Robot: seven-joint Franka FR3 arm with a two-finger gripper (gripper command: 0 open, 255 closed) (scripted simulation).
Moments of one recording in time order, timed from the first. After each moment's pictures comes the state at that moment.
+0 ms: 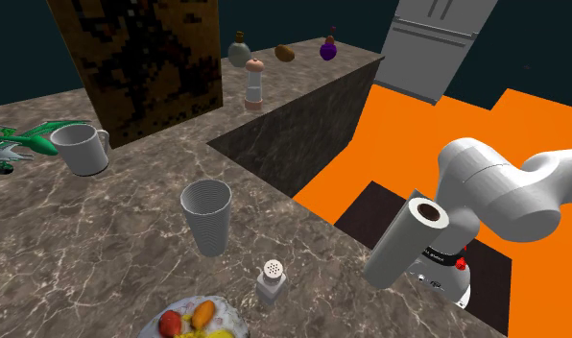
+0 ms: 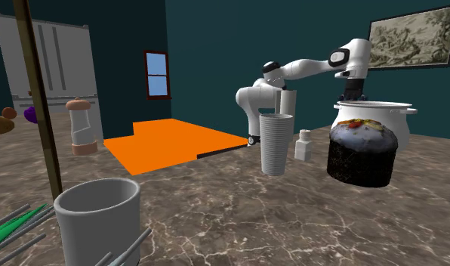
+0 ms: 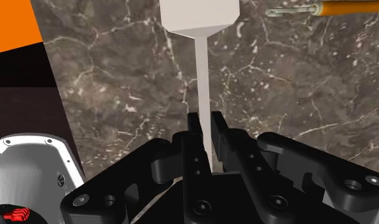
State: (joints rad) arm 0.75 -1.35 1.16 -2.29 1.06 1.43 1.47
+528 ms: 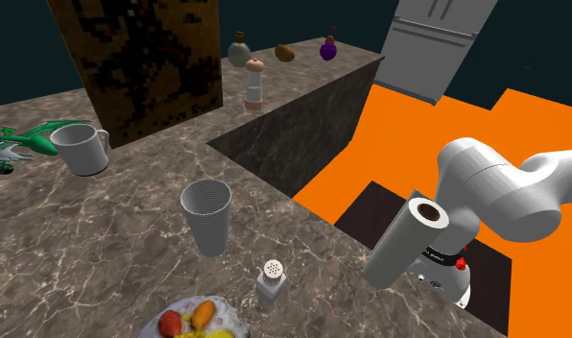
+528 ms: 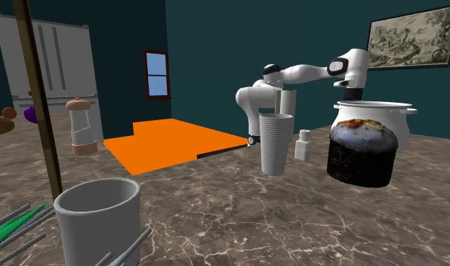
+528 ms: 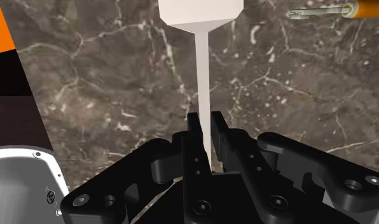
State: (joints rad) arm 0.77 -1.38 1.24 -2.35 1.14 1.49 1.46
